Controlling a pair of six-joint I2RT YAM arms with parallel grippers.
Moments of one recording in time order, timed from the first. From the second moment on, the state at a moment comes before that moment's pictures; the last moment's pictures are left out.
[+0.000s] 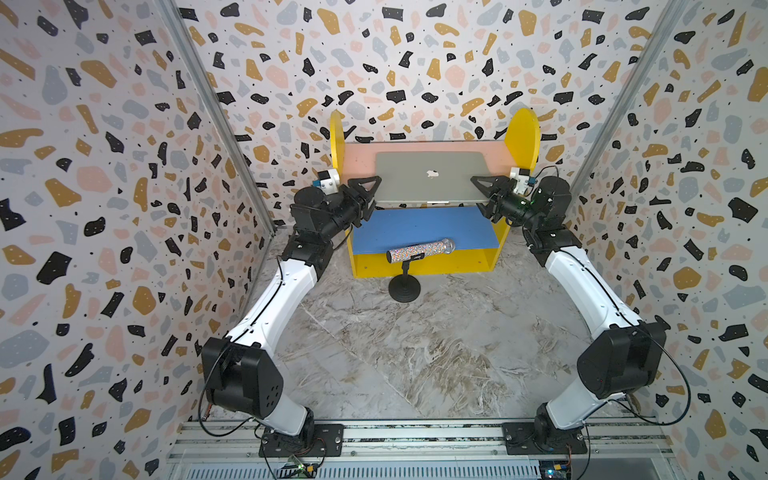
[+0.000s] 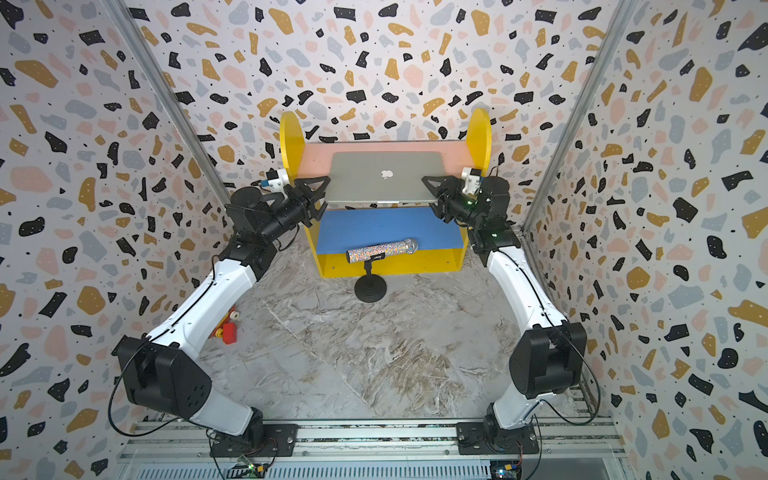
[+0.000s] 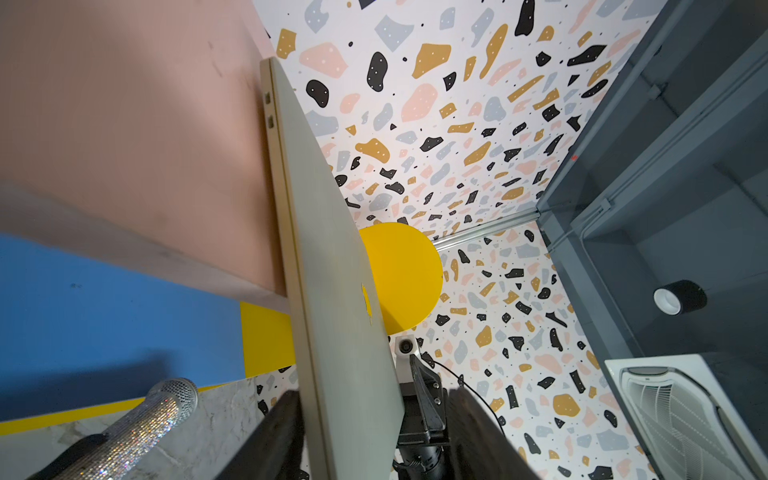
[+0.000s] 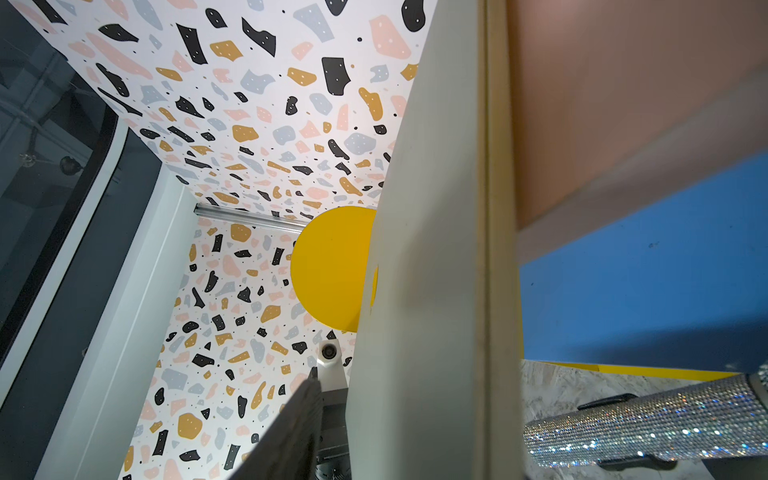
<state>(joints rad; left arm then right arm) -0.24 1.54 1.46 0.22 0.53 -1.34 0.20 1.64 1.60 0.10 -0.67 1.39</state>
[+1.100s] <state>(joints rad) -0.19 1.42 1.44 0.11 0.52 -1.24 0.16 1.50 1.49 0.02 -0.67 1.33</state>
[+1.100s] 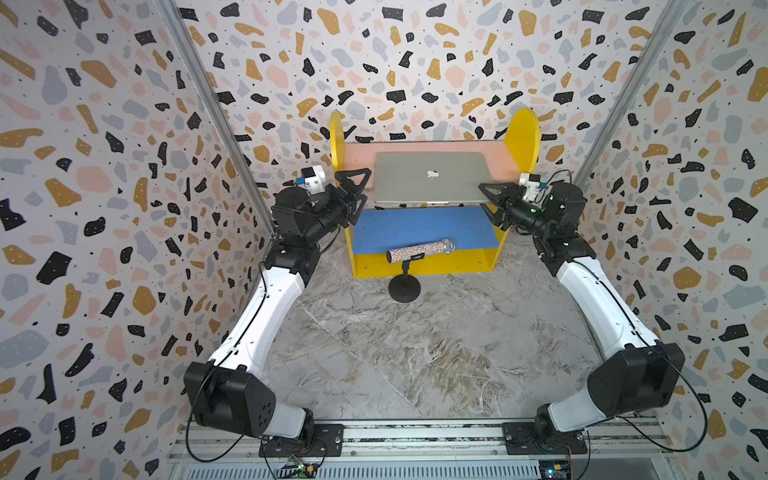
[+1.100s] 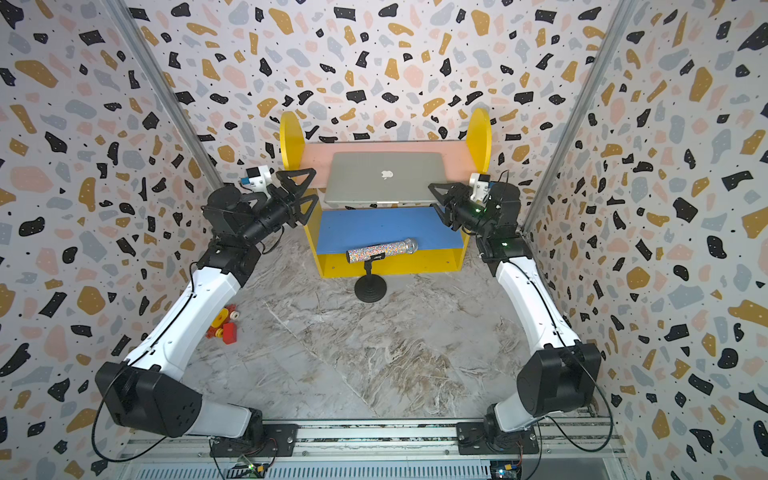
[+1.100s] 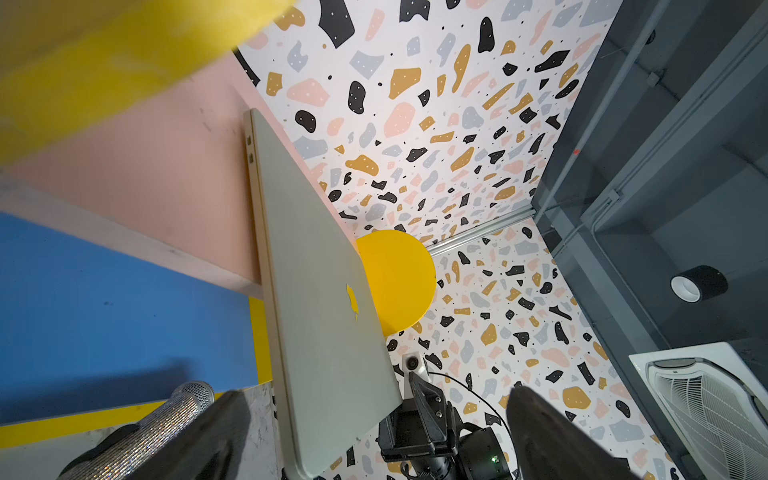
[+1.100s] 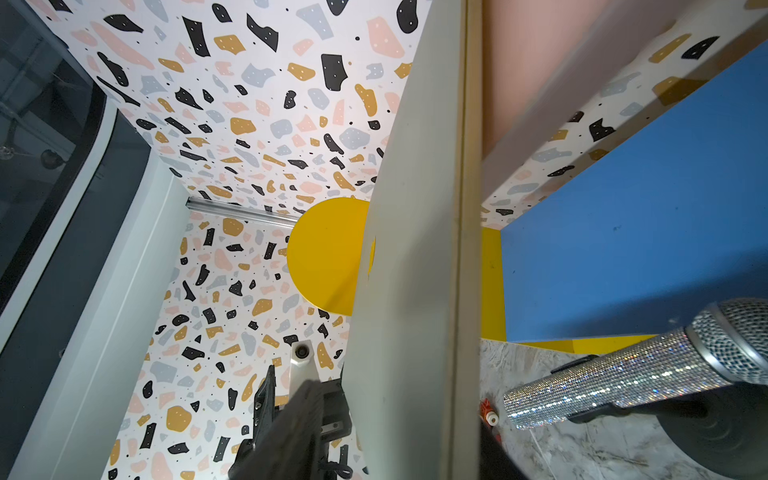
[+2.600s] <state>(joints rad) -0.25 1.35 1.33 0.02 0.61 -1.19 0.14 1.40 1.38 0.03 -0.71 1.36</state>
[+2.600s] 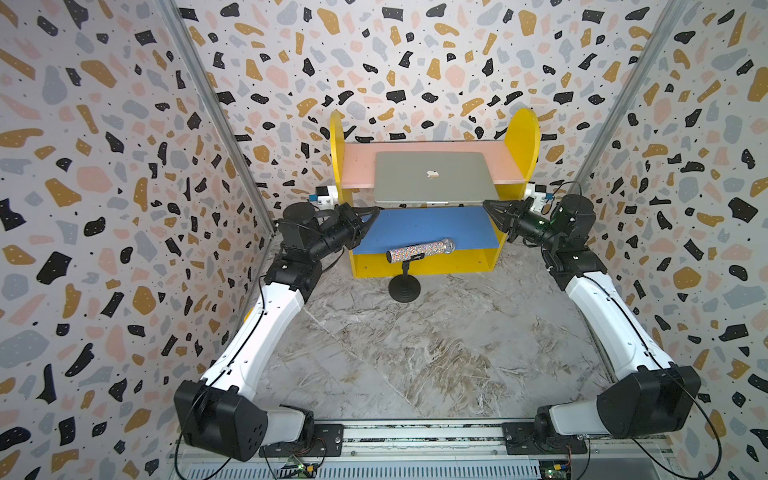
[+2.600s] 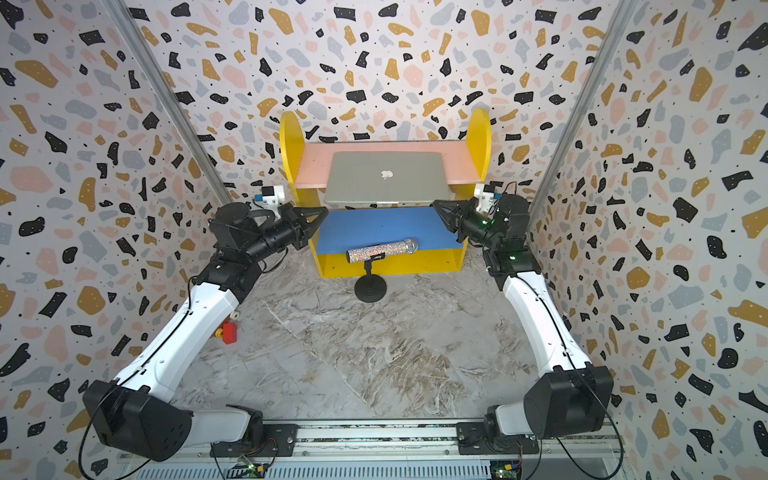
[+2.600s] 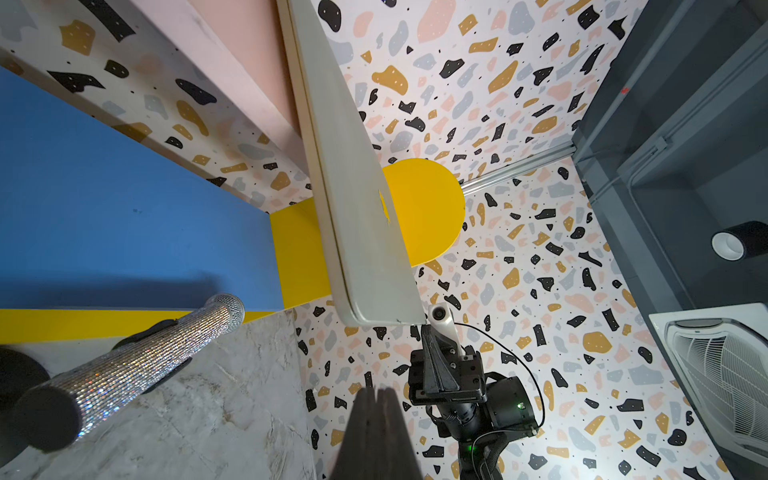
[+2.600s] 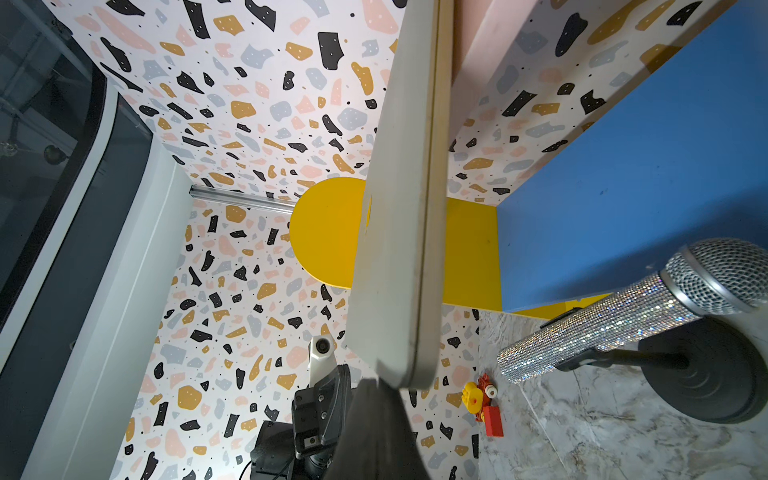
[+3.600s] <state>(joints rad) -0.30 1.50 1.48 0.05 0.60 -1.19 0.14 1.50 1.45 0.09 -0.74 1.41</state>
